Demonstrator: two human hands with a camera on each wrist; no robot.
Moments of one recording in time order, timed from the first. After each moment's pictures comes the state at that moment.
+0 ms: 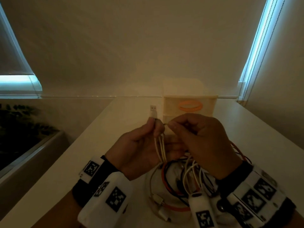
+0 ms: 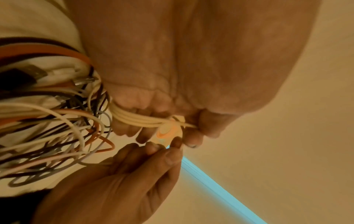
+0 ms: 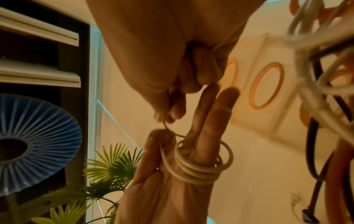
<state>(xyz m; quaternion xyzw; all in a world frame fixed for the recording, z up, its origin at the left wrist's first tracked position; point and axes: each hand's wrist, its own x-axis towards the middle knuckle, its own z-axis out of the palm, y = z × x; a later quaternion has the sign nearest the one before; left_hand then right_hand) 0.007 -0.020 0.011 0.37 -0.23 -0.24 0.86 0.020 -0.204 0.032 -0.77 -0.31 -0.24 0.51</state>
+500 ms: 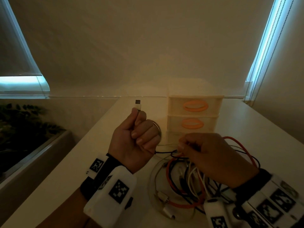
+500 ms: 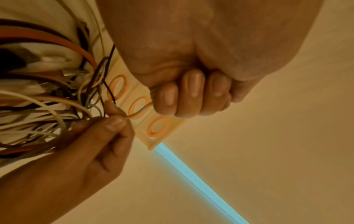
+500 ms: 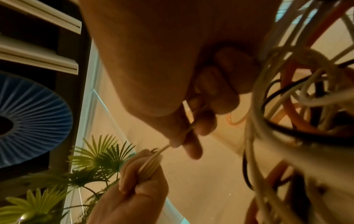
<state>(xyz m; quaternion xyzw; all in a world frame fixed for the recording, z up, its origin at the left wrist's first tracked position) 0.019 -0.011 0.007 0.24 -0.23 -0.13 0.93 0.023 -0.229 0.016 -0.87 -0.33 -0.10 0.35</state>
